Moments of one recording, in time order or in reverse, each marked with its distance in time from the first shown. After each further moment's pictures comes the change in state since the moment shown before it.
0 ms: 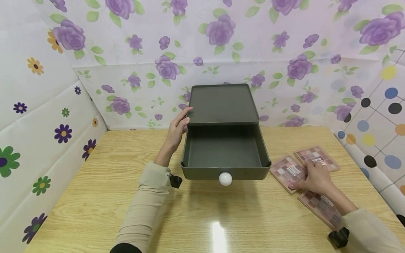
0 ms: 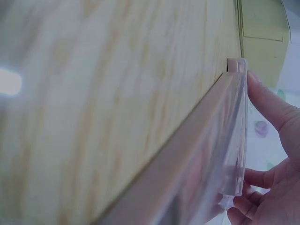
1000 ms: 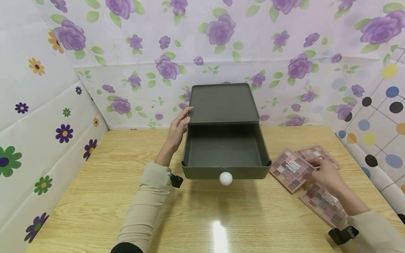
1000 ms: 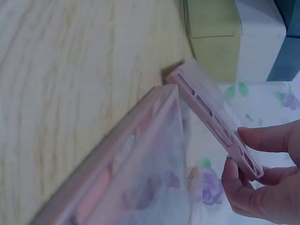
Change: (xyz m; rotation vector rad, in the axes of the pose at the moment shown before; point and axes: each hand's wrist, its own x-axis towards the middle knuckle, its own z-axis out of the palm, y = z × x) left_hand -0.006 0.018 0.007 0.014 0.001 0.002; right_hand -0.004 -0.005 -0.027 0.333 -0.022 0.083
